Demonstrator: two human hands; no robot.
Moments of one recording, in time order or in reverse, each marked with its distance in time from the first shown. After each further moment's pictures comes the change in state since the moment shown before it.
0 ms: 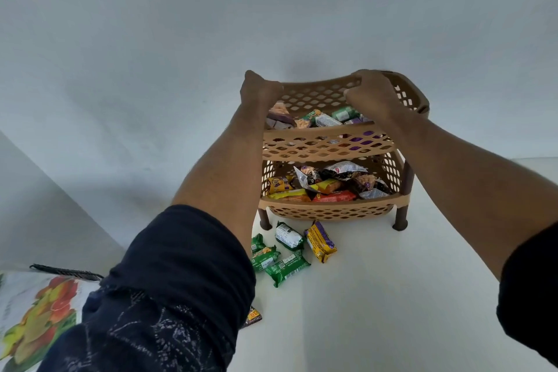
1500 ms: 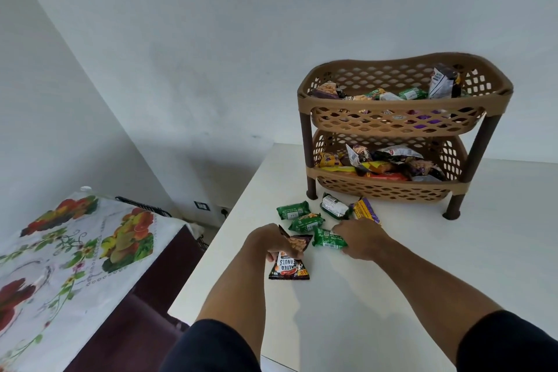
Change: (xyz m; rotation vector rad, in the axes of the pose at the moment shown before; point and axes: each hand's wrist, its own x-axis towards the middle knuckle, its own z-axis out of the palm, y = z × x) left_hand -0.219 -0.279 -0.039 0.499 -0.788 -0.534; right_hand -0.239 0.098 0.195 -0.807 -0.817 -0.570
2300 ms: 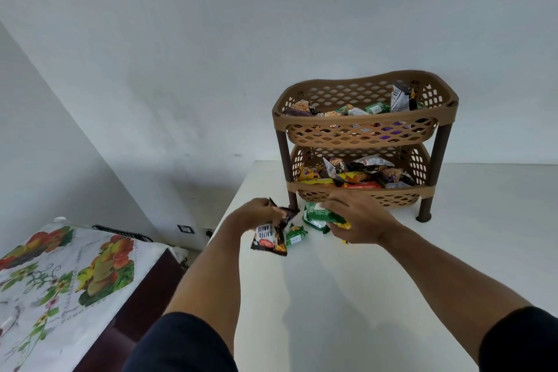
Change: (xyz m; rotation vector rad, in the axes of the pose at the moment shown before) left_hand 0.005 0.037 -0.064 -0.186 0.182 0.355; right_hand -0.043 0.047 -0.060 0.090 0.780 -0.304
